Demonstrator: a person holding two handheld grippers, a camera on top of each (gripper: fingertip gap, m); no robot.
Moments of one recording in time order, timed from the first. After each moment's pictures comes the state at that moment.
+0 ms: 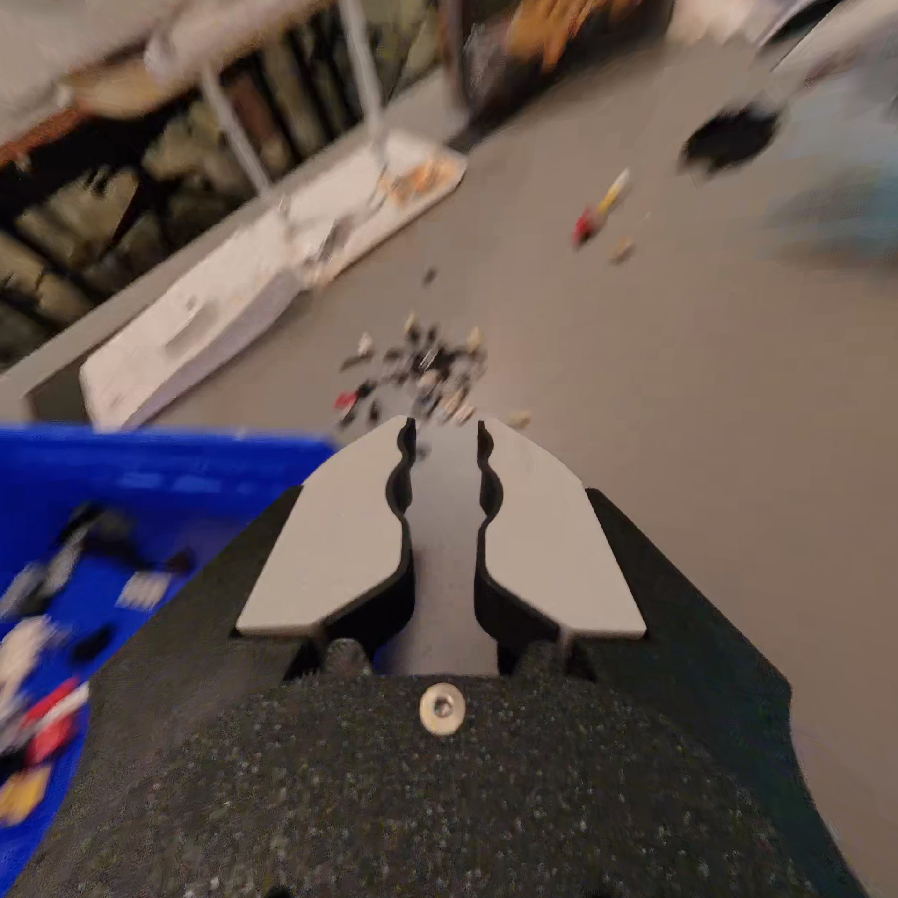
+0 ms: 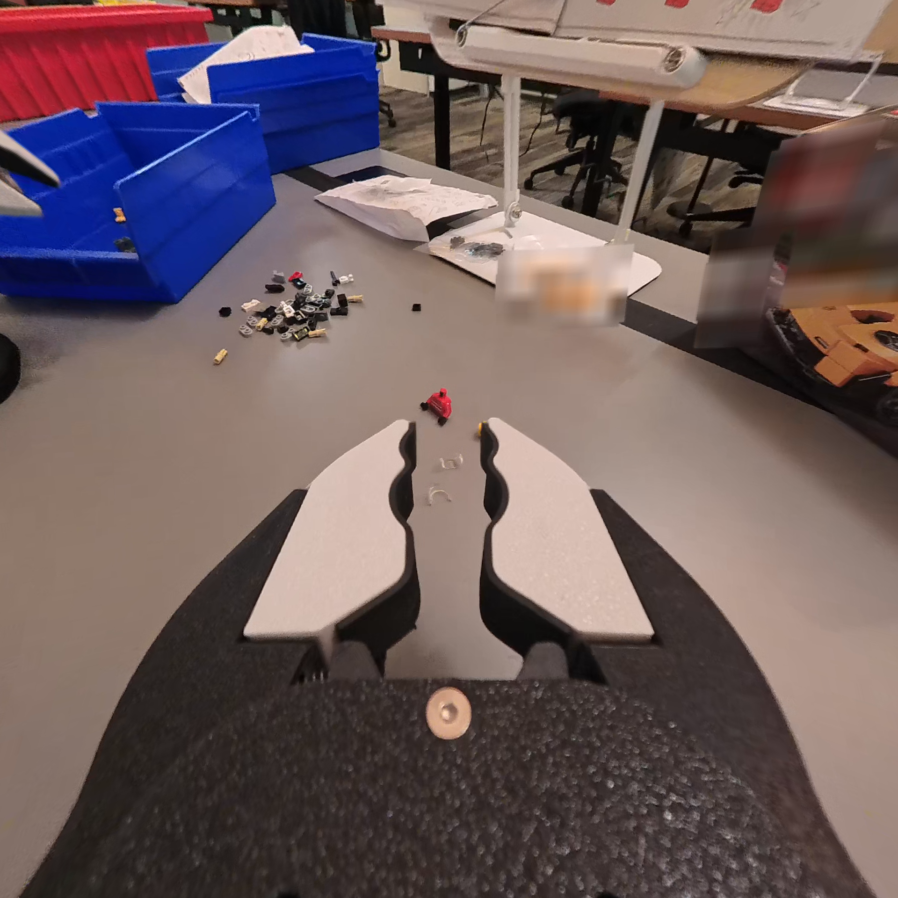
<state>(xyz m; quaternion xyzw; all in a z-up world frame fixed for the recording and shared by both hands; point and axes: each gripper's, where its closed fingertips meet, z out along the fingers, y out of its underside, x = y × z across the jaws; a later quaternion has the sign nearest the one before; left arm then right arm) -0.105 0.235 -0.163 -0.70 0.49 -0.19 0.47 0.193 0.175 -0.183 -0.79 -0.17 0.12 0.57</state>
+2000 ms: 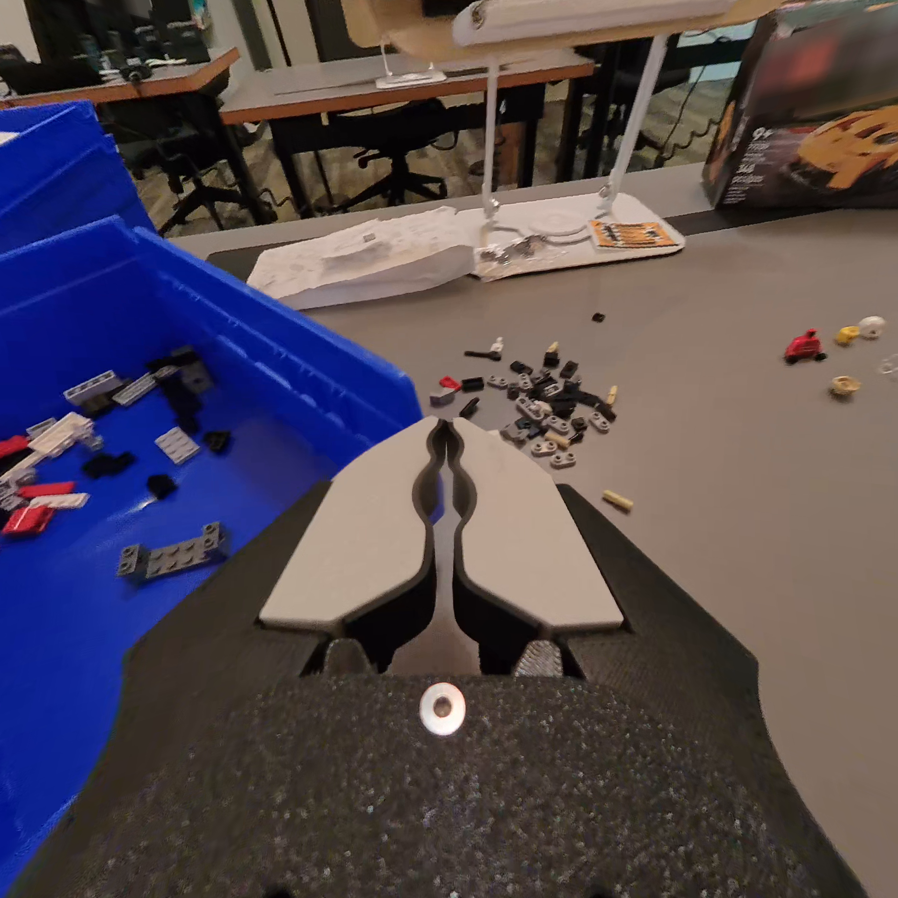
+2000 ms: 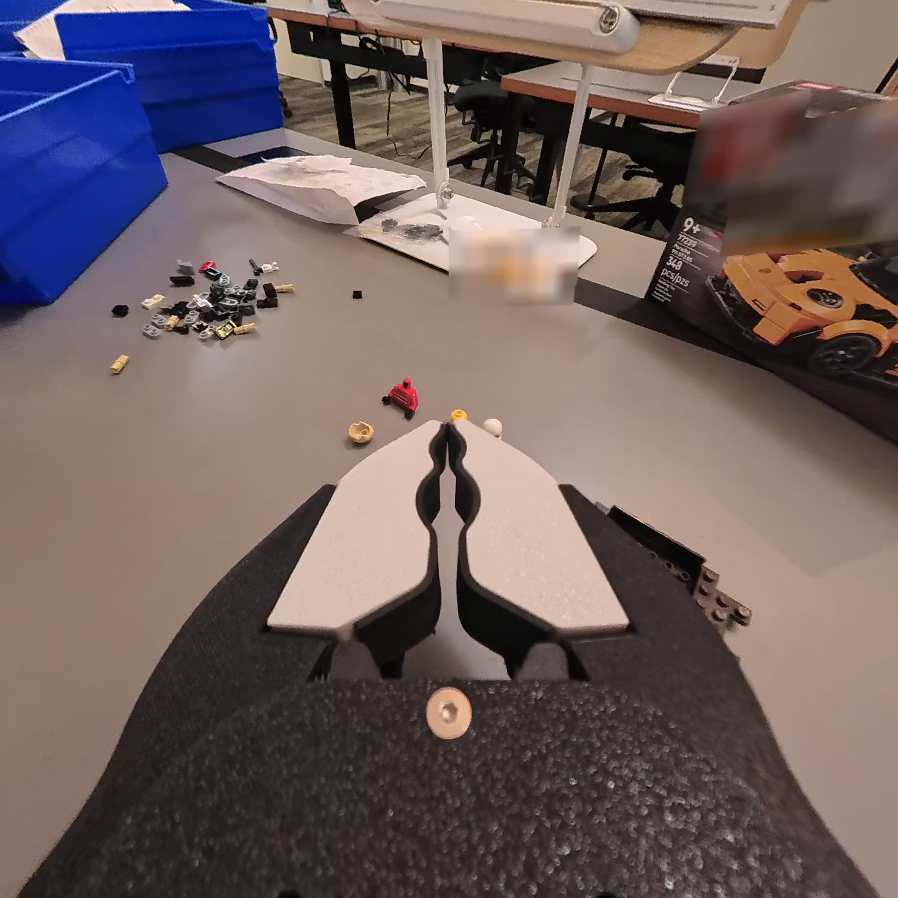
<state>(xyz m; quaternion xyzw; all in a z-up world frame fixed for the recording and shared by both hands) -0.122 0.280 -0.195 -0.78 0.23 -0.13 0.57 0.191 0.188 -0.205 -0.80 -0.11 0.04 0.58</state>
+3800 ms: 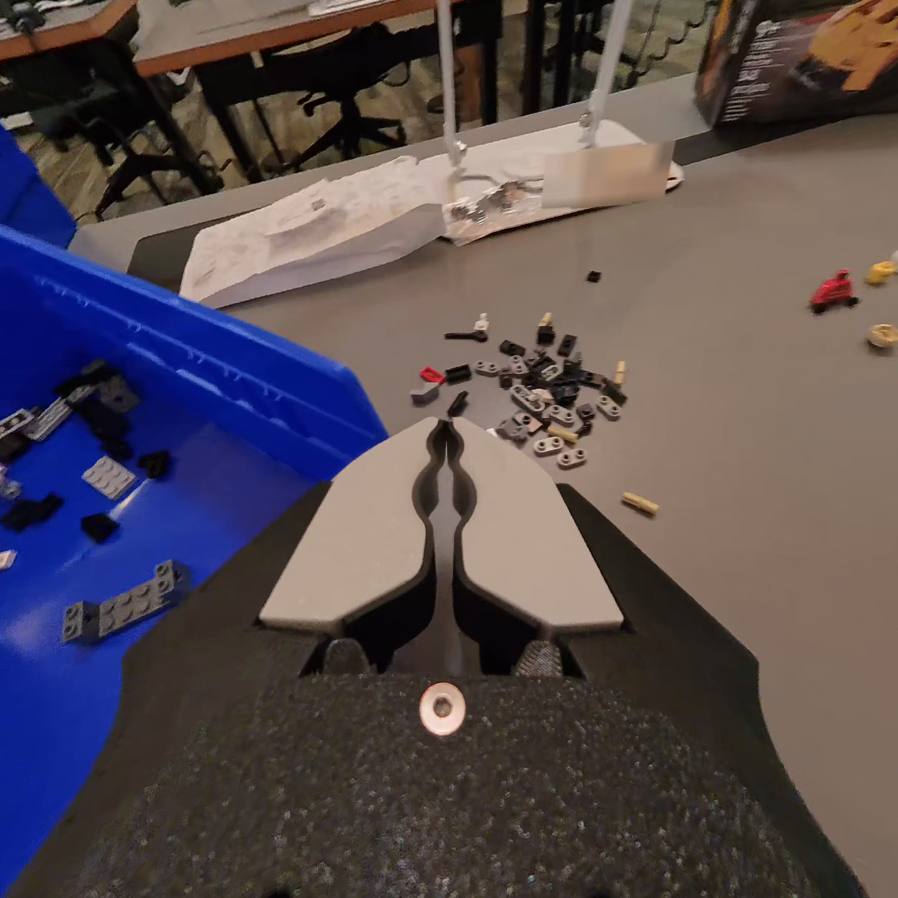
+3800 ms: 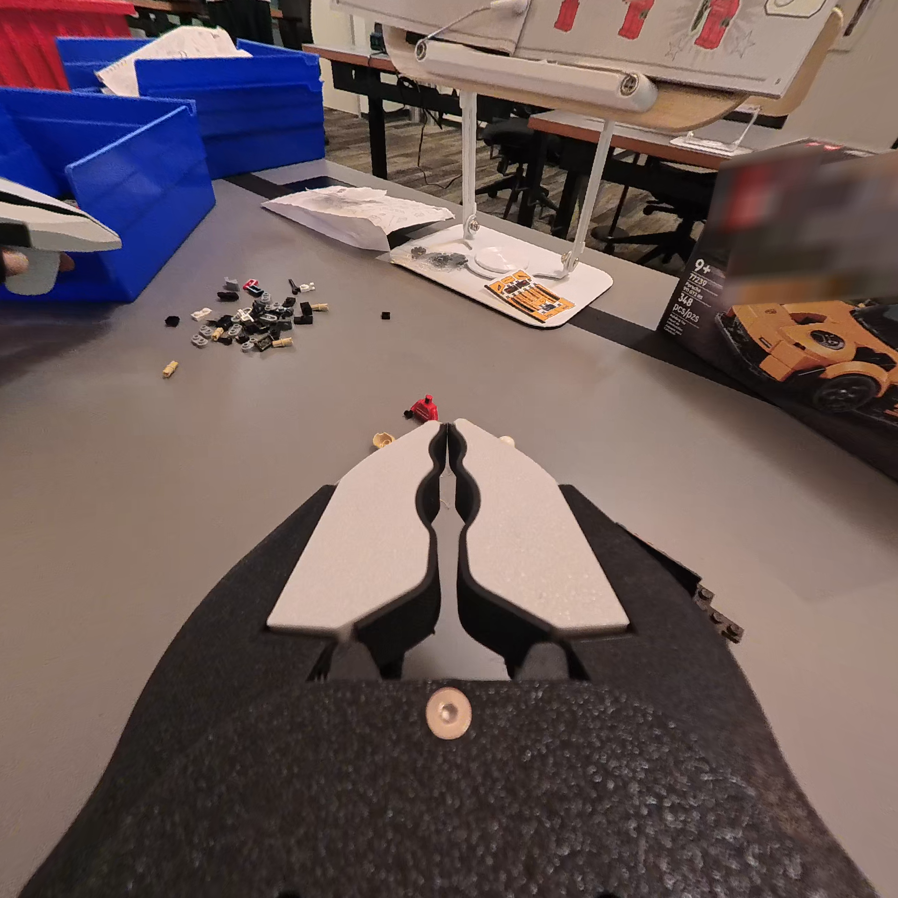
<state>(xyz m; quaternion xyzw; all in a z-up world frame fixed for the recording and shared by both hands) -0.104 0.302 -0.216 -0.79 0.29 -0.12 0.53 0.184 0.177 -0.188 -0.79 -0.13 0.06 0.60</state>
